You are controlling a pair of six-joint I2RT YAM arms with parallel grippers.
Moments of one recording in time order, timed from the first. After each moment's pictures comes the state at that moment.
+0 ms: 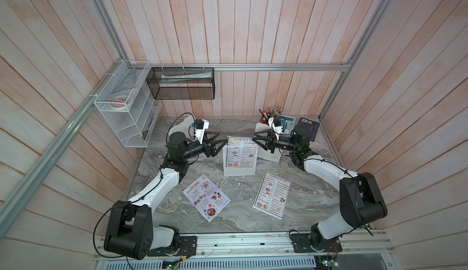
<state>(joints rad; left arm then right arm) -0.22 1.34 0.82 0.51 0.86 -0.28 0.32 1.56 0.95 0.59 -0.99 0.21</state>
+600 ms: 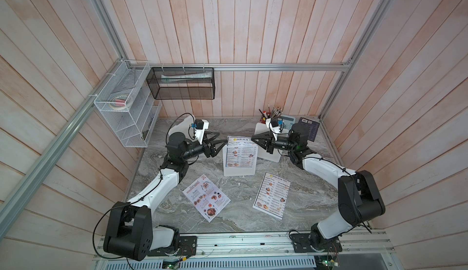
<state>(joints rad) -0.22 1.33 0.82 0.51 0.86 -0.28 0.33 1.59 0.98 0.53 -1.03 0.17</state>
